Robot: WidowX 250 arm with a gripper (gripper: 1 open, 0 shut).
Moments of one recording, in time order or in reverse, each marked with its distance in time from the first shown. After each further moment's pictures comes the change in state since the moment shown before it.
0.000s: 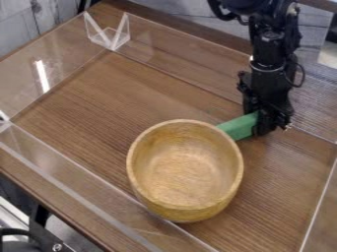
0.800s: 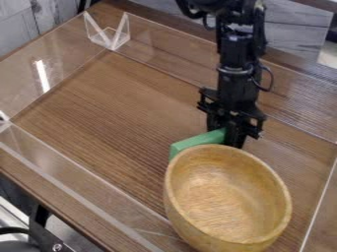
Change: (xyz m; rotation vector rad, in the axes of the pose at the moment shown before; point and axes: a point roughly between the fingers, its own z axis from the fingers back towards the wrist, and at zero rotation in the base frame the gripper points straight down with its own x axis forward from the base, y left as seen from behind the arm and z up) arm -0.050 -0.010 0.025 -0.133 0.165 0.196
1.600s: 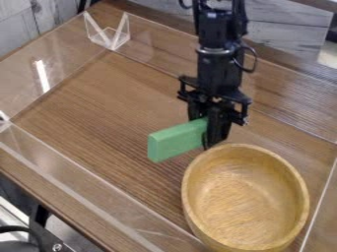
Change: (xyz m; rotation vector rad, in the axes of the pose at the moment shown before) arm -0.031 -0.002 0.024 -0.034 0.015 0.032
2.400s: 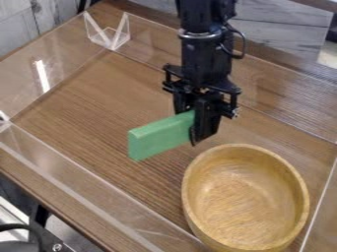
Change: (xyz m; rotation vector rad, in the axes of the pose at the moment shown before) arm -0.029 -0.009 0.021 0.003 -0.033 -0.004
